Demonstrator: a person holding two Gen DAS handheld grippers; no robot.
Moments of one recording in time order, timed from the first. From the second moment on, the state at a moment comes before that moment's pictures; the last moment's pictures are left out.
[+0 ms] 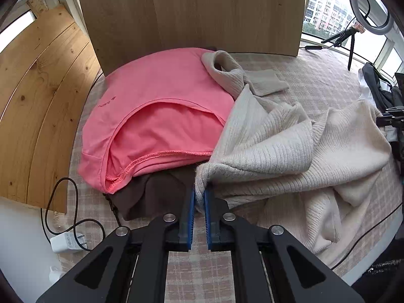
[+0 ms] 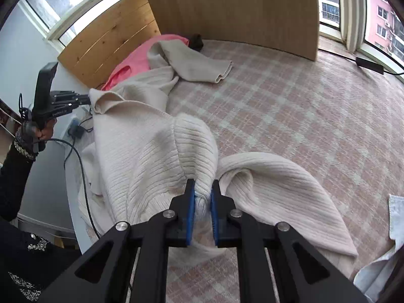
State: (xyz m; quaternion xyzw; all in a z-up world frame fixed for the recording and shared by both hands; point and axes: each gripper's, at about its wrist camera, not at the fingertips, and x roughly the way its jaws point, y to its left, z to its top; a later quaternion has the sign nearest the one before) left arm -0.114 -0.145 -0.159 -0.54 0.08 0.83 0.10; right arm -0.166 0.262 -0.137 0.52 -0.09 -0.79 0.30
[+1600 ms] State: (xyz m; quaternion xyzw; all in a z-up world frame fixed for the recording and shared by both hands) left arm 0.015 -0.083 0.259 -0.06 0.16 0.98 0.12; right arm 0.100 0.275 0.311 0.07 0.06 -1.00 0.01
